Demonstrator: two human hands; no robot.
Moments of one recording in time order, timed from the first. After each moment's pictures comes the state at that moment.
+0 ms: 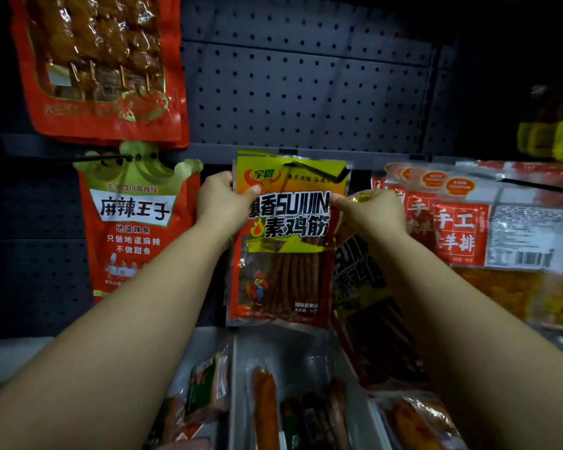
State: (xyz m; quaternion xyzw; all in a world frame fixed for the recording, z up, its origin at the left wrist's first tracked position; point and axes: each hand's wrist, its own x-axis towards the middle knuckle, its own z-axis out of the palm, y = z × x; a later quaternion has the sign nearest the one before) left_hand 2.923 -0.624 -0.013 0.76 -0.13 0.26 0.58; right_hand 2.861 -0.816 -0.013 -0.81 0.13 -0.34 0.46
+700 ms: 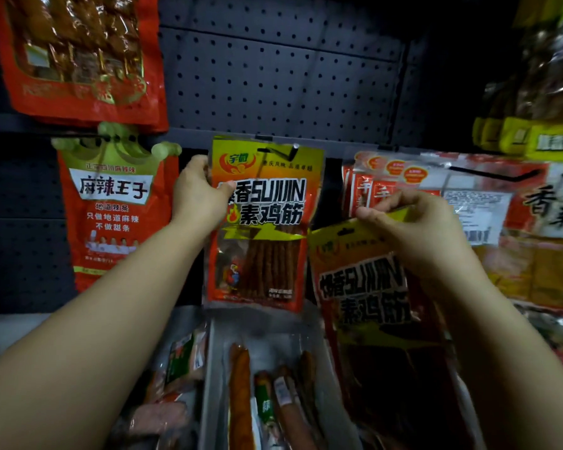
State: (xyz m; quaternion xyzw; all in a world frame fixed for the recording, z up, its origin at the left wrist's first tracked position) left_hand 2.890 -0.626 -0.026 0.76 -0.13 0.33 0.54; right_hand 2.740 -0.838 -0.028 -0.80 0.04 -0.40 0.44
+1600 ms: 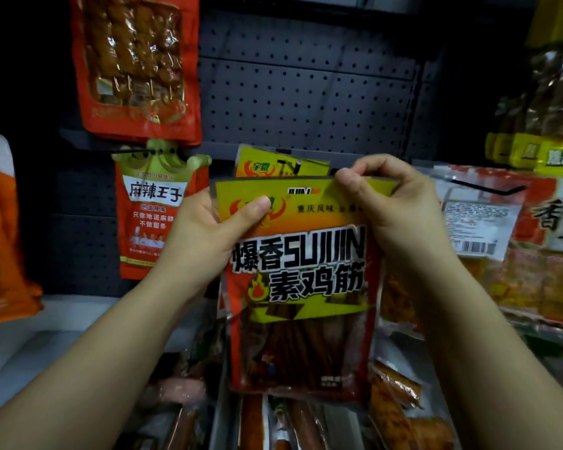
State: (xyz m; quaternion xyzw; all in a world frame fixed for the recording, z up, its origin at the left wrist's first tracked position) left_hand 2.755 -0.607 -0.034 0.60 -0.33 0.23 0.69; right_hand 2.711 -0.794 0.003 -0.69 -0.22 -0.37 0.59
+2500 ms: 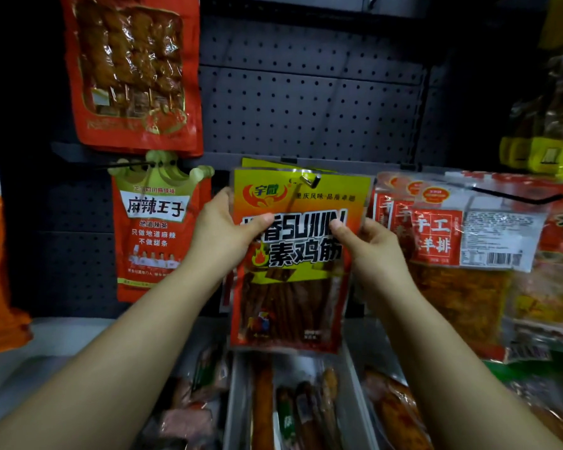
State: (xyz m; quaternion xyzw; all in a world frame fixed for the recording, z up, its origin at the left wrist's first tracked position) left_hand 2.827 -0.610 -0.032 0.72 -0.22 0.27 0.60; right_hand 2.782 -0.794 -0.046 -0.72 -0.03 -0.31 0.63
